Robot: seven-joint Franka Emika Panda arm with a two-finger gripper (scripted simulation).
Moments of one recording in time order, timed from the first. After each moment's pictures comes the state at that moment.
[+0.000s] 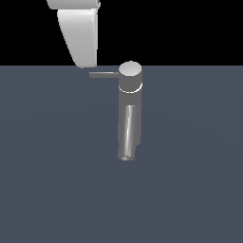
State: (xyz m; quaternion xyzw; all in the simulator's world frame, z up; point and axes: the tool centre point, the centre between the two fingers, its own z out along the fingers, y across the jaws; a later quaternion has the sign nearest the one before) arm -0.062 0.070 0.305 -0.71 0.65 -0.20 0.18
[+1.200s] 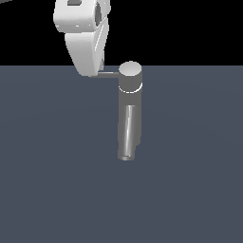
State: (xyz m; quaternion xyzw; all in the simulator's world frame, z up) arm -0.030 0.058 0.291 -0.64 0.71 -0.22 0.19
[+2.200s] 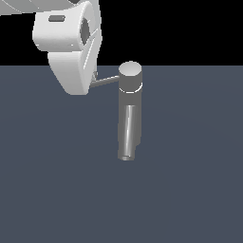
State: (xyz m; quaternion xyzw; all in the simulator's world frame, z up) arm -0.072 0.072 0.264 -0.64 0.71 -0.22 0.20
